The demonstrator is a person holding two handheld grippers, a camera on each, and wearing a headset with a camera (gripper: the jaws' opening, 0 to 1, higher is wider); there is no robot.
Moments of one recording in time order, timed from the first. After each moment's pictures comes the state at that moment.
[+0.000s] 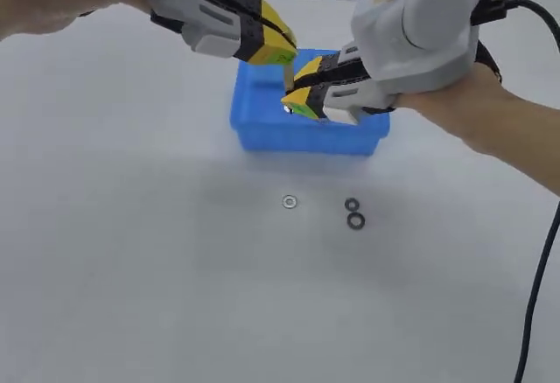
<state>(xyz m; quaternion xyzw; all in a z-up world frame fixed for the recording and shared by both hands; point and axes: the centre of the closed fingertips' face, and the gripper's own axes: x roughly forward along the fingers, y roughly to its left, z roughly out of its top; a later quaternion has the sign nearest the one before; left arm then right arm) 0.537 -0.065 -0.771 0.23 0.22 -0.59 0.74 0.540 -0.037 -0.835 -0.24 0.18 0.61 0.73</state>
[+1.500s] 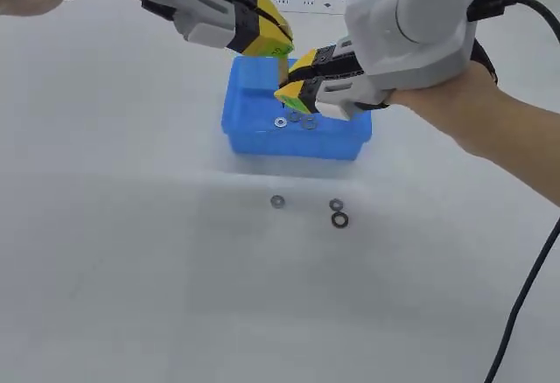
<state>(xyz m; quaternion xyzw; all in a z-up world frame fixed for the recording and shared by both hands) 0.511 -0.075 -0.726 0.25 0.19 -0.59 0.74 0.521 -0.045 -0.791 -0.26 0.16 0.59 0.75</state>
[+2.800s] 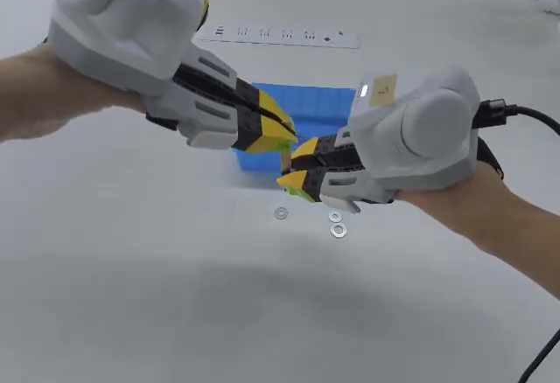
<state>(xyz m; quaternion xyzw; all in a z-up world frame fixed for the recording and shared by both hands) 0.432 -0.088 -0.742 0.20 0.21 -0.60 0.74 0.437 -0.054 -0.807 -0.25 0.18 0.61 0.73</state>
